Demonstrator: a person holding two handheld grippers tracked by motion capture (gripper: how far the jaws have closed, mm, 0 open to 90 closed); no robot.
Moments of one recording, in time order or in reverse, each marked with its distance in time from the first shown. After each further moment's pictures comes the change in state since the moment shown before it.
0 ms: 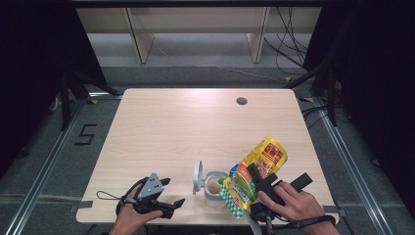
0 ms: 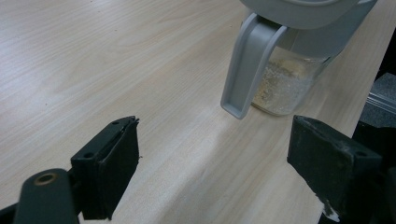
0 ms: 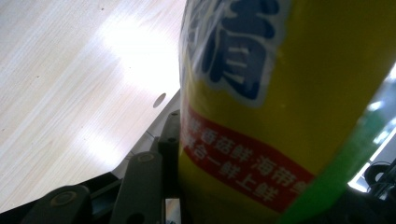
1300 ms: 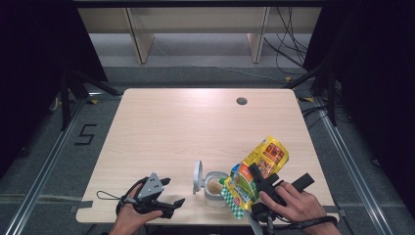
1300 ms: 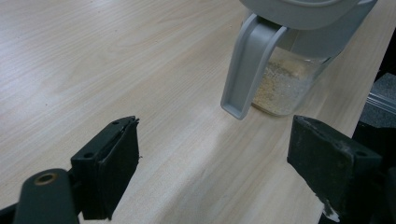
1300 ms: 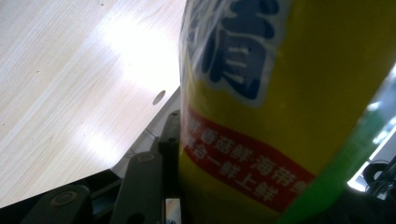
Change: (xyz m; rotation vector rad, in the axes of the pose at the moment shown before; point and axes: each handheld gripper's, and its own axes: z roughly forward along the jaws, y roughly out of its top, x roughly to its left) left arm 0.001 0.001 0.000 0.000 -0.007 0.018; right arm -0.002 -0.002 -0.003 0.004 0.022 0.000
